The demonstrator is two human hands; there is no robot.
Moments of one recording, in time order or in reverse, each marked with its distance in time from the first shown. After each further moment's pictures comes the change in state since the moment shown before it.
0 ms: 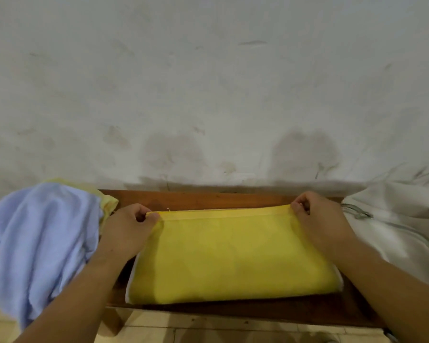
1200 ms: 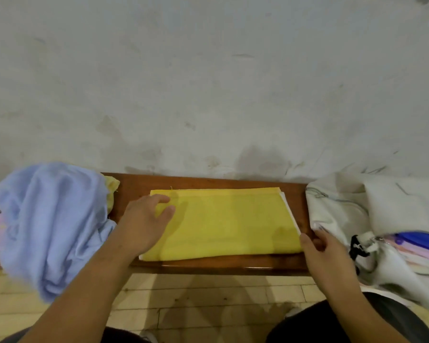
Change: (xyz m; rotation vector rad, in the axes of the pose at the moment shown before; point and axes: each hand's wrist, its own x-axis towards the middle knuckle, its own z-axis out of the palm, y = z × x) left_hand -0.064 0.003 -0.025 -0.030 -0.222 0.284; right_hand -0.165 -0.010 -0.028 0.117 0.091 0.446
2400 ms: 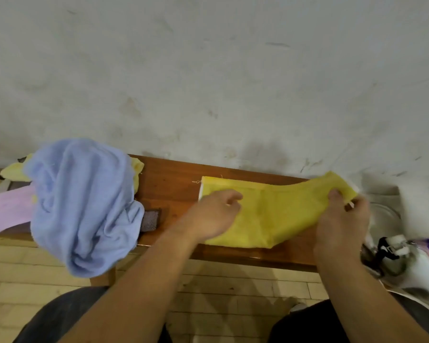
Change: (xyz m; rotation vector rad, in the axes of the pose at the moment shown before) left_hand -0.007 0.060 0.019 -0.354 -0.385 0.042; right_hand -0.019 -0.095 0.025 0.775 0.394 -0.067
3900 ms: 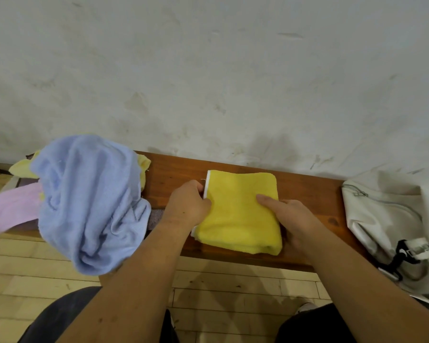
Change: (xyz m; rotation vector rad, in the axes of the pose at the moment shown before) left_hand 0.021 -0.054 -0.027 0.208 0.343 -0.184; right_hand 0.003 0.035 0.052 -0.303 -0.746 0.540
